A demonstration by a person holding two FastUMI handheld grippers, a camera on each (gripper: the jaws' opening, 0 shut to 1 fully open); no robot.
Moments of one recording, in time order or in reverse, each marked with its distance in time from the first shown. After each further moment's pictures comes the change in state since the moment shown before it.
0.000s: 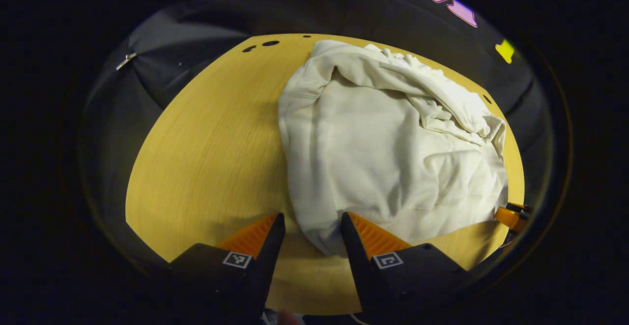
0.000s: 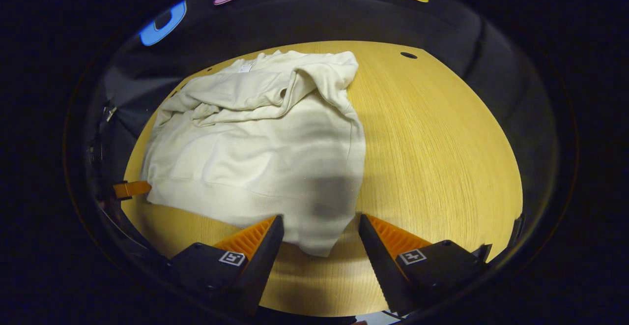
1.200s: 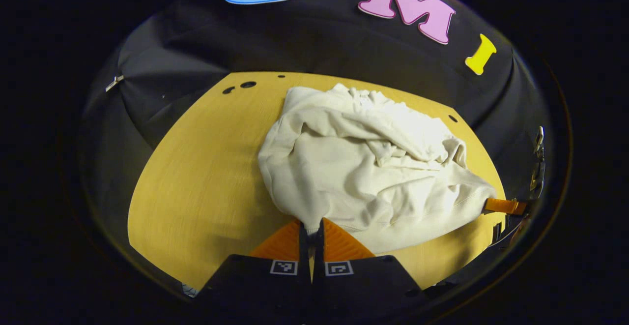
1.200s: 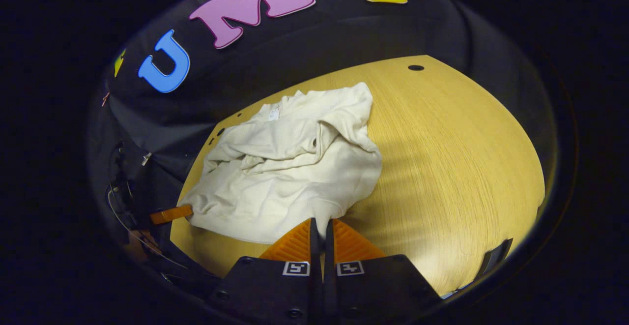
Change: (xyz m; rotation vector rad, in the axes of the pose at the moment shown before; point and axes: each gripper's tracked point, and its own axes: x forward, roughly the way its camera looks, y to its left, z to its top) left arm -0.058 -0.025 0.067 0.077 -0.244 -0.165; right arm -0.062 0.028 0.073 0.217 -0.227 0.265
